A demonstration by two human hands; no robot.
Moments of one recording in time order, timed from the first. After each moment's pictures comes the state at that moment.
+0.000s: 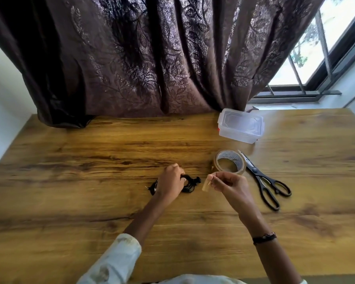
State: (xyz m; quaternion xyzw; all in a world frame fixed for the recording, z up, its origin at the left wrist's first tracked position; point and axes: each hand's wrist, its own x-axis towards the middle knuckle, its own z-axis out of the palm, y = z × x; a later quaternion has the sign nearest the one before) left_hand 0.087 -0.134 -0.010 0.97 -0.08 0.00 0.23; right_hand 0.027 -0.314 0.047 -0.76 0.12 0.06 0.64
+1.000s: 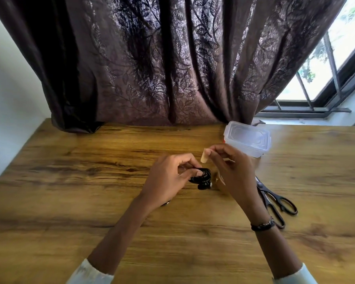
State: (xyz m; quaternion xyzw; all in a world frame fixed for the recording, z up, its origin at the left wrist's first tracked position) left_hand 0.058 -0.115 0.130 0.87 -0.18 0.03 0.46; right_hand 0.068 -0.291 0.118 -0.82 -0.12 -0.17 0.53
